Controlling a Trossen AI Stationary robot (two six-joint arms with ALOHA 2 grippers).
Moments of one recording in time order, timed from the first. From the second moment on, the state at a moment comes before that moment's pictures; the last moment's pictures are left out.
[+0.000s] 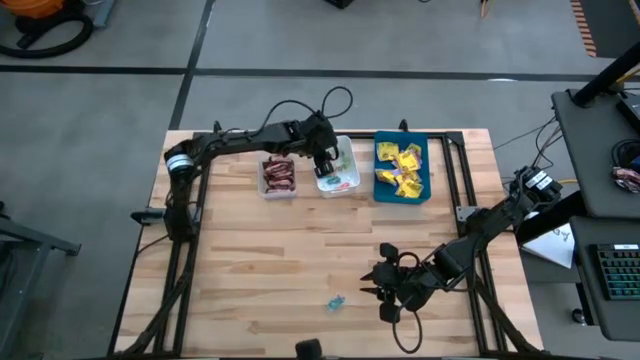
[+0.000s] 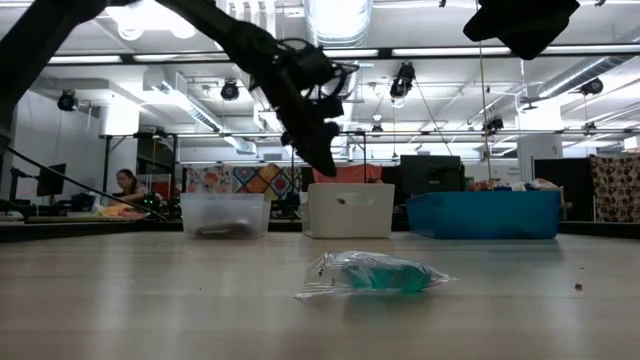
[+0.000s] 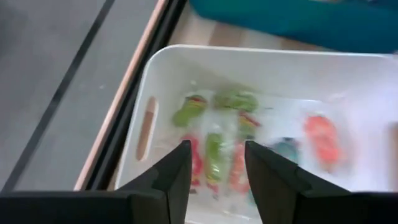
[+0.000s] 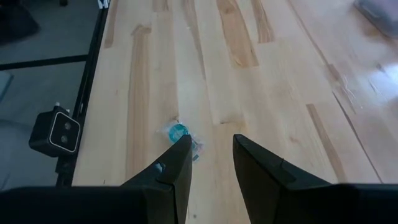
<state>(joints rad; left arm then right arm) 0.45 1.96 1.54 -0.45 -0.09 0.20 0.65 1.52 1.01 -0.25 0.46 0.58</state>
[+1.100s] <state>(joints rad) -0.33 1.13 0.67 0.20 -0.38 -0.19 0.59 1.52 1.01 -0.23 0.47 0.58</state>
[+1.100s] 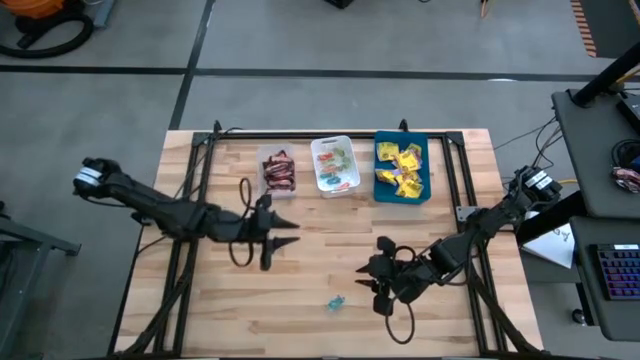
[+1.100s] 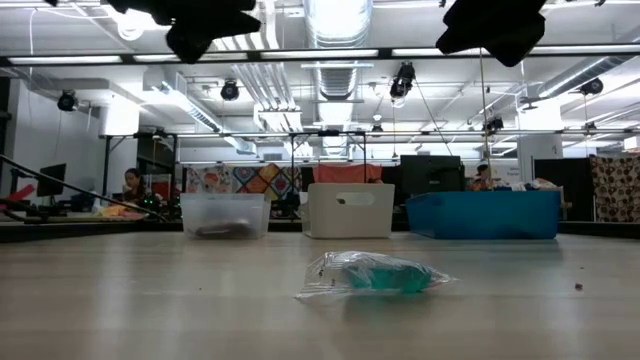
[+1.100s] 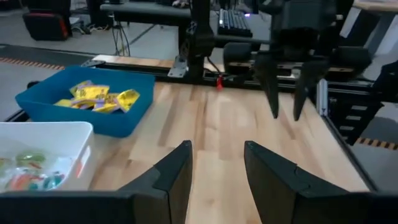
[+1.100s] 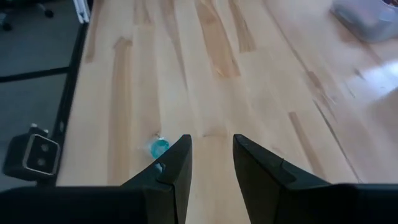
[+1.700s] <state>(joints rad) -0.47 1.16 0.66 0.27 -0.54 -0.19 0.56 1.80 1.14 -0.10 0.40 0.28</state>
